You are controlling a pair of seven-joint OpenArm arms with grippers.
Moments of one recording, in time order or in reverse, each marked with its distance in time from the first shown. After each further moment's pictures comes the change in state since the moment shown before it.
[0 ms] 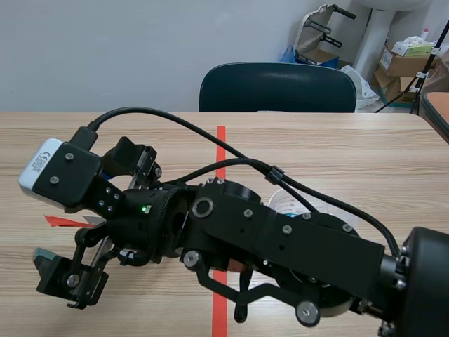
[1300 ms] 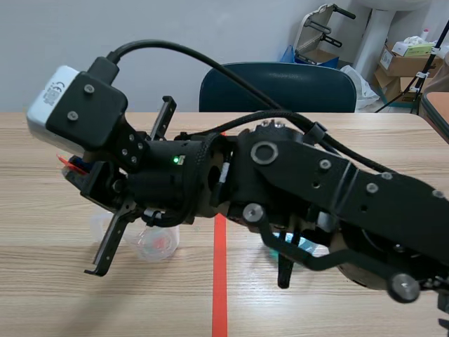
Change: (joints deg) left arm 0.0 0.0 0.0 0.0 0.3 -0.3 -1.7; right arm 0.0 9.2 5.9 18.0 3.6 5.8 -6.5
